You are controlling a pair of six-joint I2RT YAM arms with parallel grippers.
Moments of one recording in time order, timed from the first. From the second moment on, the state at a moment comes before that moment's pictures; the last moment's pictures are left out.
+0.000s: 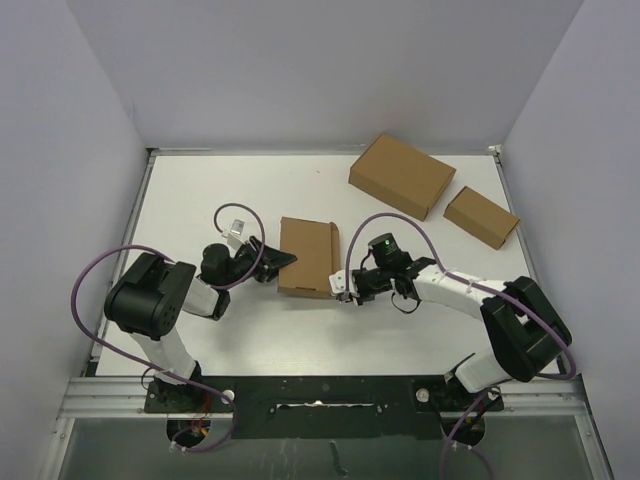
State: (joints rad) left arm -0.30 1.74 0.38 1.14 0.58 -1.29; right arm 0.60 1.48 0.72 -0.16 -0.76 -1.14
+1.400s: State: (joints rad) left arm -0.34 1.65 0.46 0.92 0.62 -1.10; right arm 0.59 1.52 0.81 -0.28 -0.77 -0.96
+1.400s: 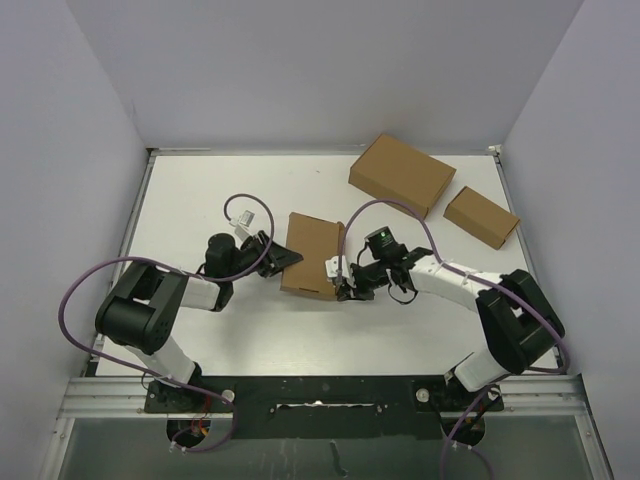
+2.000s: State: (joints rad) left arm -0.40 1.59 0.53 0.67 0.51 -0.97; right arm 0.64 1.60 0.88 -0.34 -0.66 -0.87
